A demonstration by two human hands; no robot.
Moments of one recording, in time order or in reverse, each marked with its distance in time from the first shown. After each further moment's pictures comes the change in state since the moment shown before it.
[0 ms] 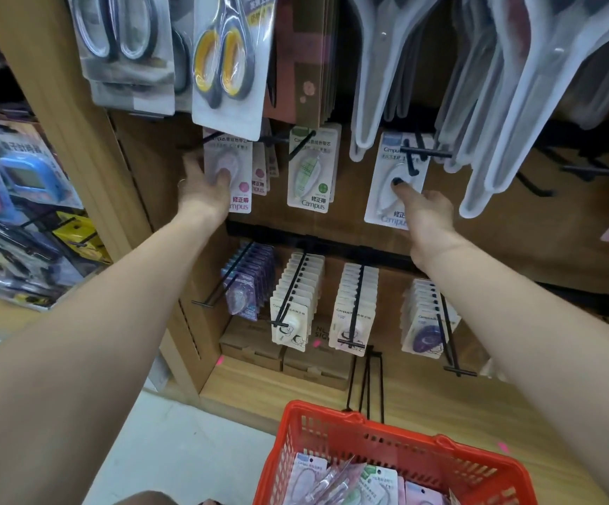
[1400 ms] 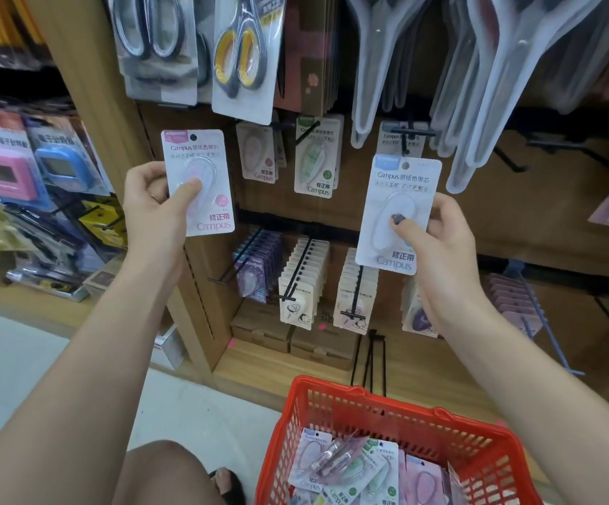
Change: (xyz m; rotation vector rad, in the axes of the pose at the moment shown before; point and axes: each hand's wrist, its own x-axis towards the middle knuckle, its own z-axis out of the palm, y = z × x) left_hand -0.123 0.001 -0.071 -0.474 0.156 0.139; right_hand -0.126 0.021 -0.043 0.068 -0.186 -0.318
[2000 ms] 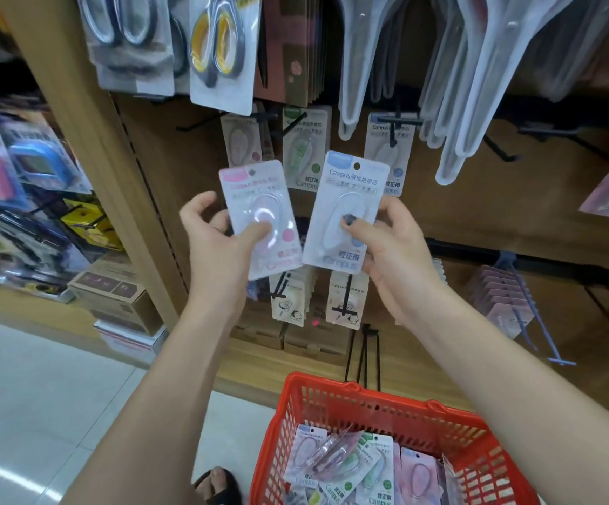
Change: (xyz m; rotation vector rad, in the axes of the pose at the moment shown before) left_hand -0.066 -0.019 0.054 -0.187 -0.158 -0.168; right_hand 0.003 0.010 0.023 0.108 -0.171 0.199
